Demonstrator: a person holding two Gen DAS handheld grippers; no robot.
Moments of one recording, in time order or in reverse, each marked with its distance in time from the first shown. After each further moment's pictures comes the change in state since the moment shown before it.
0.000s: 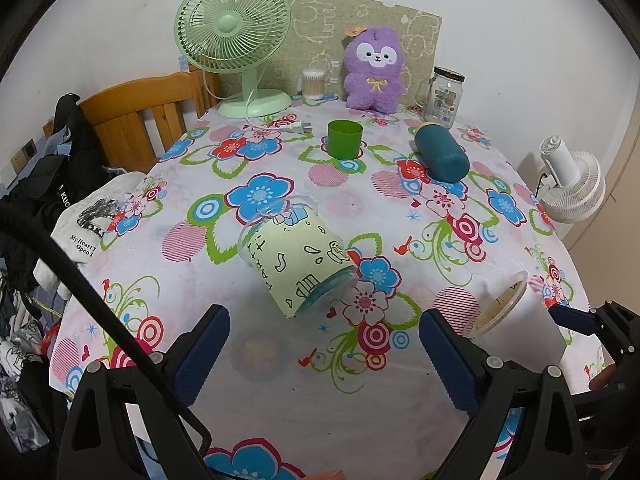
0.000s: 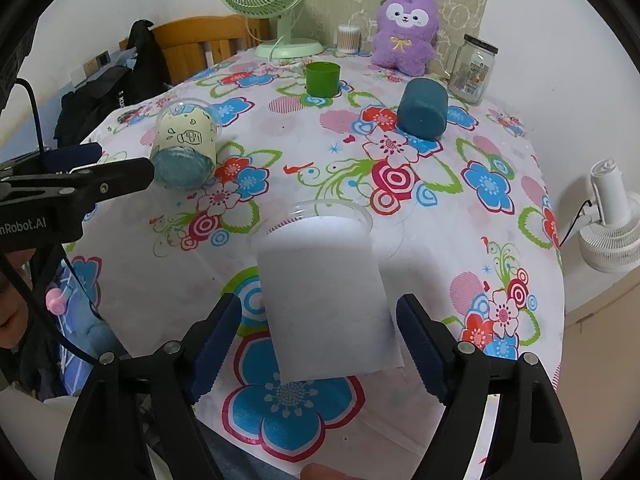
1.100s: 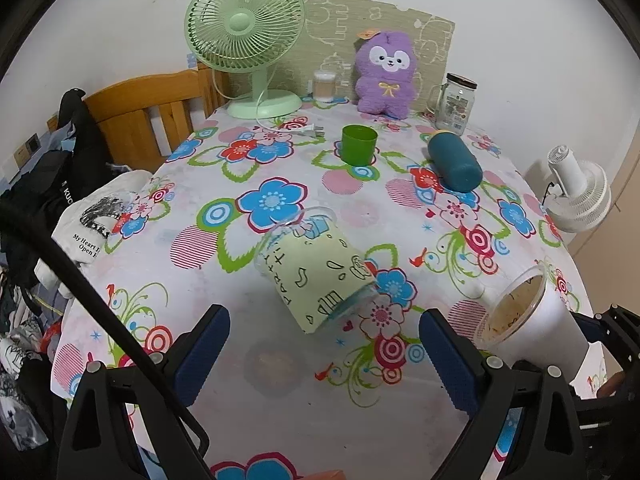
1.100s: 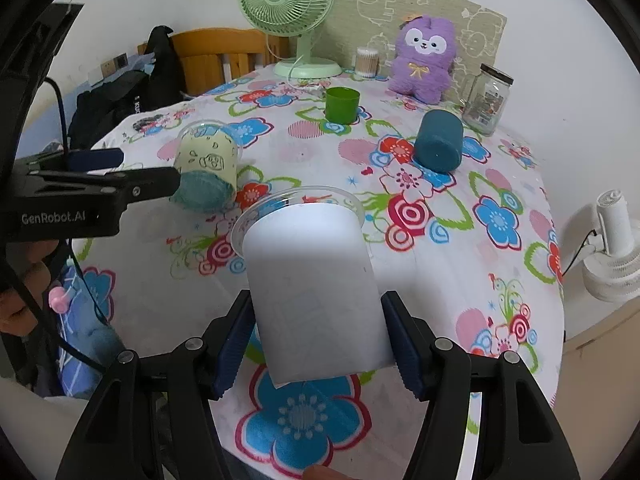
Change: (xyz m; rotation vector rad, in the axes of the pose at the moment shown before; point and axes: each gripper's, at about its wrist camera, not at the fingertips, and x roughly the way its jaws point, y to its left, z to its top) left arm 0.007 0.012 0.012 -0.021 0.005 0.009; right arm -0.008 0.012 0.011 -0.060 -0.058 0.018
